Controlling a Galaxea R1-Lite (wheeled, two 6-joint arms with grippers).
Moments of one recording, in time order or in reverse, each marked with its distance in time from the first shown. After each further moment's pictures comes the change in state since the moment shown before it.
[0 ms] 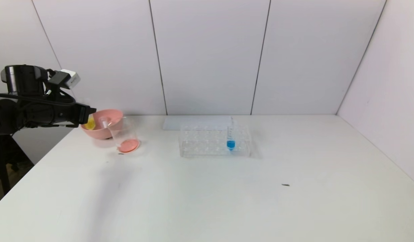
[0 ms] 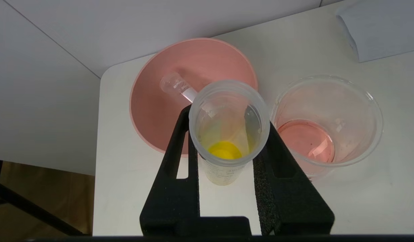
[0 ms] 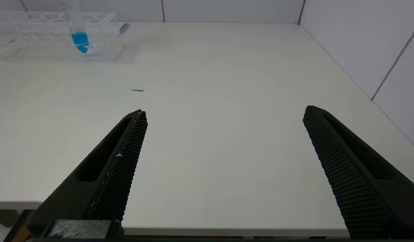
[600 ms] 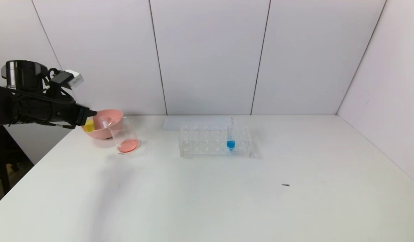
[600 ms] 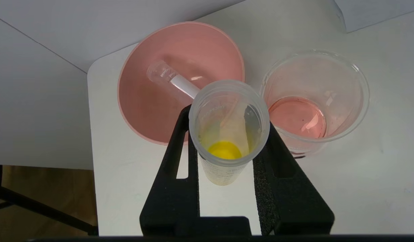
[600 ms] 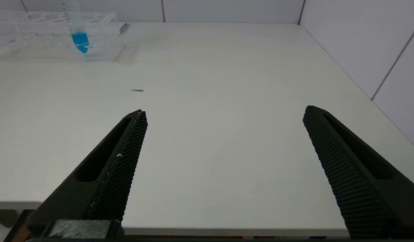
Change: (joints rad) left arm 0.006 0.004 -0.094 0.194 -0.041 0.093; right arm 0.000 0.000 0.000 0.000 0.000 0.000
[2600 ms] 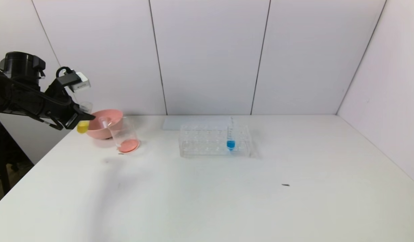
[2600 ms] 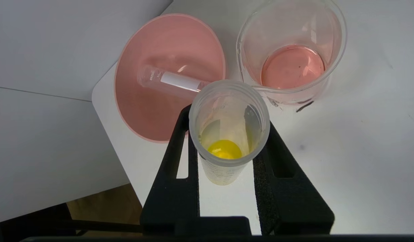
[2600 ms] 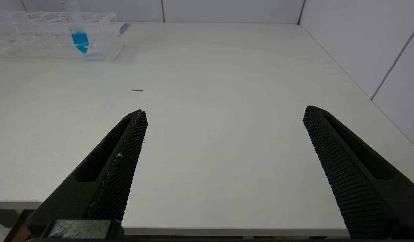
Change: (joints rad) left arm 0.024 0.034 -0.214 0.356 -0.093 0.421; right arm 0.000 0.000 0.000 0.000 0.001 0.000
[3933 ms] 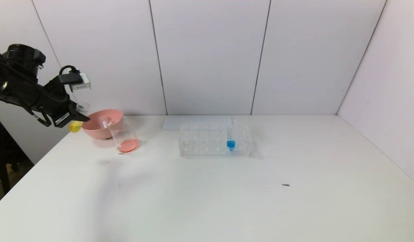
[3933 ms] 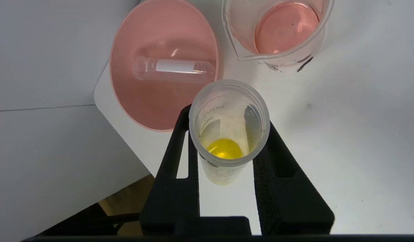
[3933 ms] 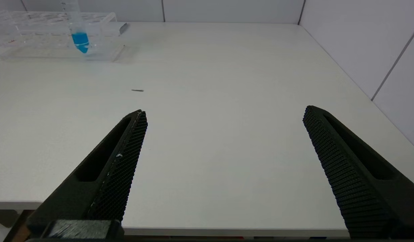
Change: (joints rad) left arm 0.013 0.086 -0.293 0.370 0.012 0.254; right arm 0.000 0.000 0.000 0.000 0.000 0.000
